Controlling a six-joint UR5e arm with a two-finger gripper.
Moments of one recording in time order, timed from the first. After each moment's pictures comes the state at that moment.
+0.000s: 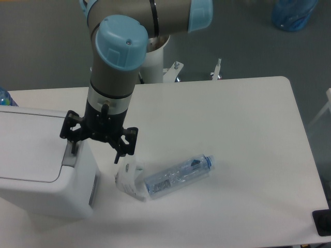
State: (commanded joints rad) arm 2.24 -1.87 -1.29 -1.35 1.22 0.33
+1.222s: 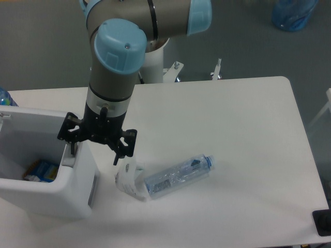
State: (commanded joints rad) arm 2.24 -1.88 -1.28 -1.35 1.23 0.34
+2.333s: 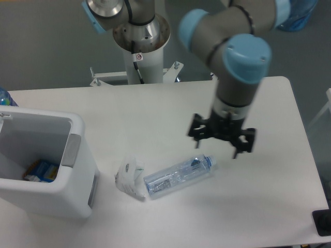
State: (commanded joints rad) arm 2.68 -1.97 -1.33 -1.29 1.49 1.13
